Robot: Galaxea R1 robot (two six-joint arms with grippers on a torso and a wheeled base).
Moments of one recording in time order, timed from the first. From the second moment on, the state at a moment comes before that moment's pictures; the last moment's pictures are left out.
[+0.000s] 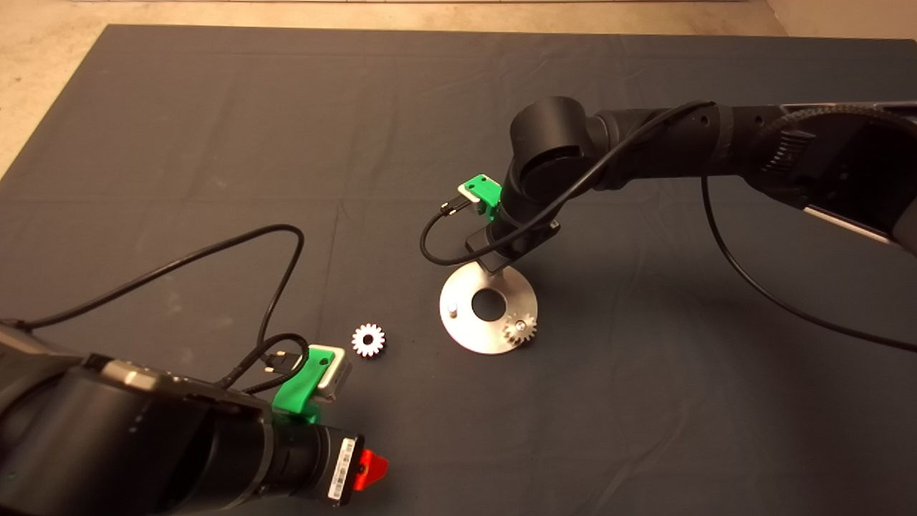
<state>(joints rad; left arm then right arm) -0.15 2.29 -0.33 0.64 1.53 -1.73 0.36 2.88 -1.28 -0.39 -1.53 1.05</state>
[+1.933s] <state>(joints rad) -0.15 2.29 -0.33 0.64 1.53 -1.73 0.36 2.84 -1.24 -0.36 -1.53 1.04</state>
